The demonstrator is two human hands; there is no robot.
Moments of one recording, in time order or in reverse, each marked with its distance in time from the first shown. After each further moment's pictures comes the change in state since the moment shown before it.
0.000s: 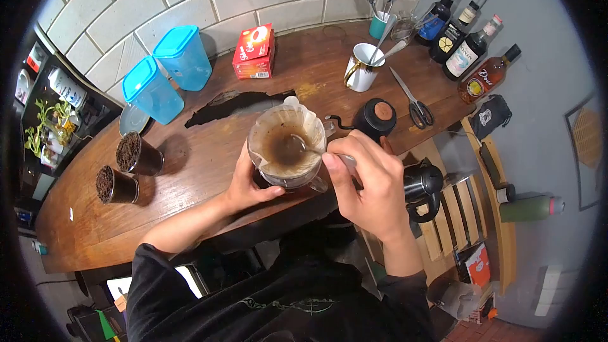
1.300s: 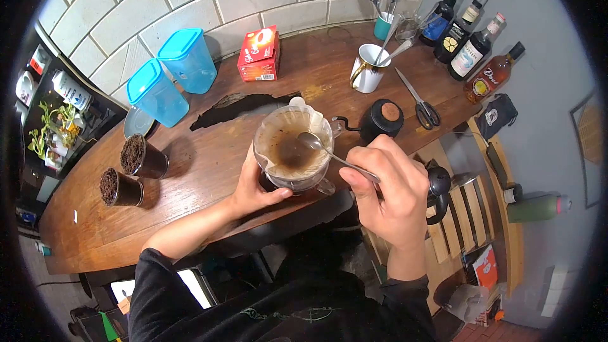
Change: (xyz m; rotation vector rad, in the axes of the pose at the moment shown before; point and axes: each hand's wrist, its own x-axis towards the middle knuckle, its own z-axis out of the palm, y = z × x) left_hand 0.001 0.004 0.000 0.047 0.006 0.035; right_hand -0.005 -0.004 -0.011 -0.074 0.082 -0.092
